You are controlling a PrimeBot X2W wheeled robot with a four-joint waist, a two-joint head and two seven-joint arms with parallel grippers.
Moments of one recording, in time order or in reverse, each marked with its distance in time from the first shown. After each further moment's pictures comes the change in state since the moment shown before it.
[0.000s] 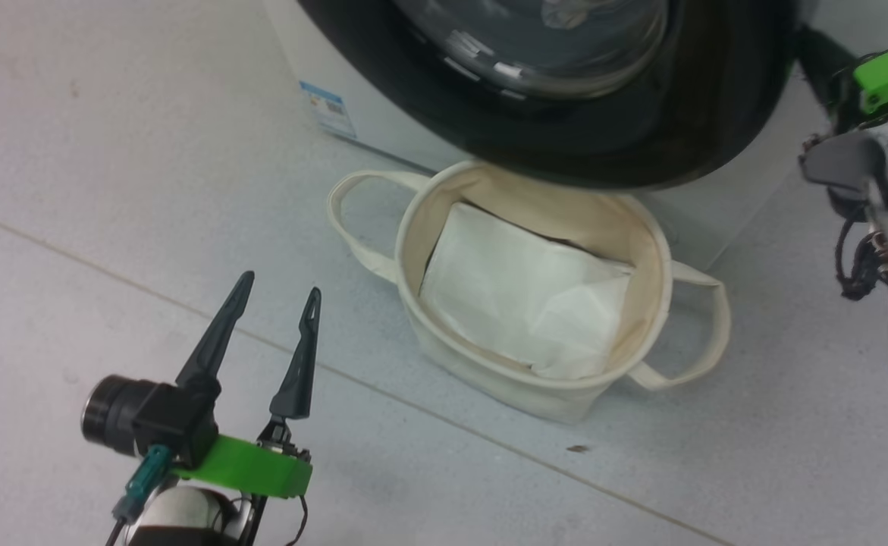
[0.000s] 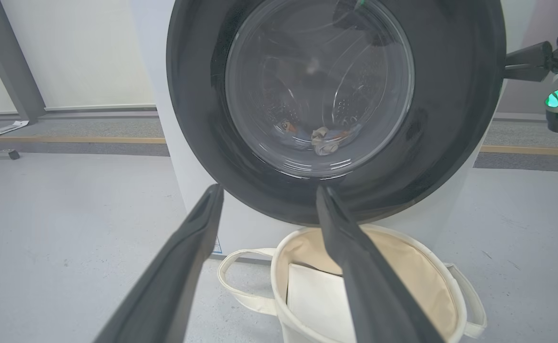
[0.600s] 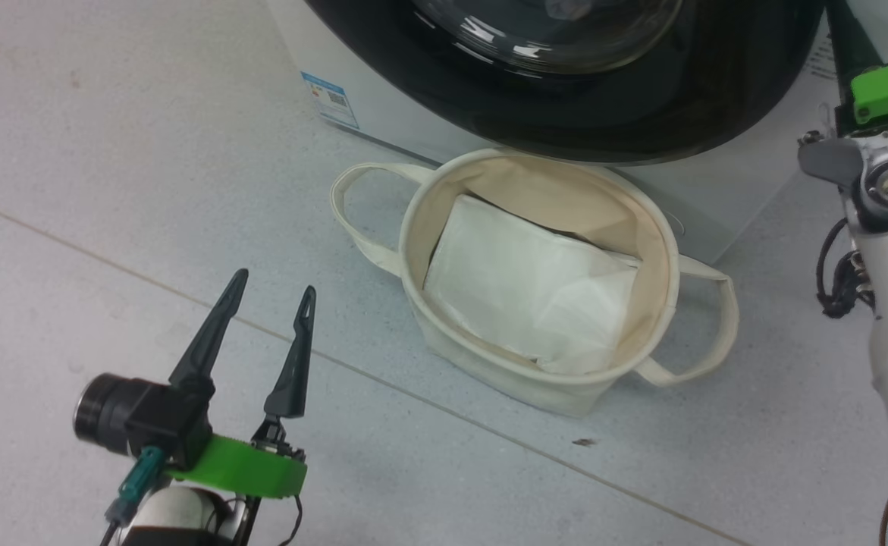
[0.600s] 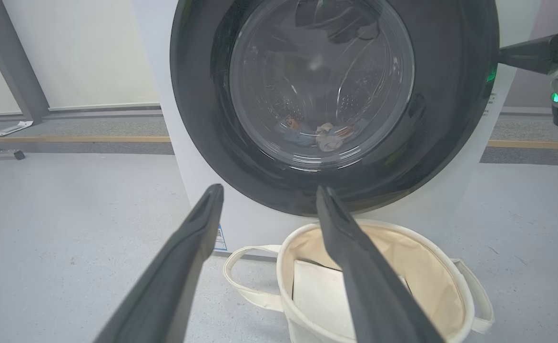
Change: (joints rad) left arm 0.002 0.023 -0.005 -0.016 -0.008 0.010 0.000; right arm 0.091 0.042 -0.059 -0.134 -0.131 0.007 -0.271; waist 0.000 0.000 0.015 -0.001
